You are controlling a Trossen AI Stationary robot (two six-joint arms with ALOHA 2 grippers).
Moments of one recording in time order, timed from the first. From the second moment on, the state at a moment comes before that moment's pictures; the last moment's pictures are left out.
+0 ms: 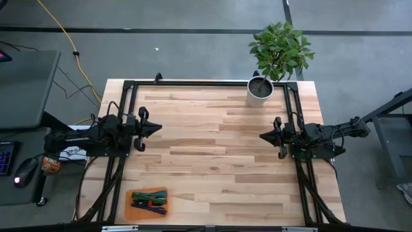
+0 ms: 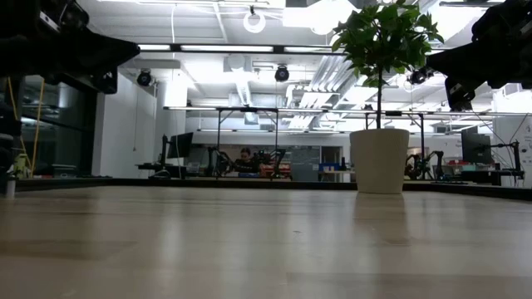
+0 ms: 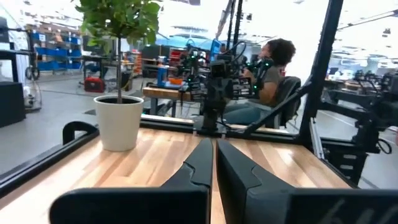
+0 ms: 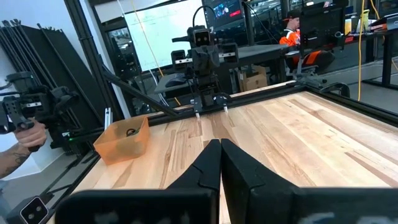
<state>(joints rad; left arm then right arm) 0.25 0.05 0.01 0.16 0.08 -0.10 0.24 0.01 0.01 0.06 0.26 0.21</state>
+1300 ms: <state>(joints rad) 0.18 0.06 0.01 0.04 0.20 -0.19 0.24 0.01 0.01 0.06 0.25 0.17</state>
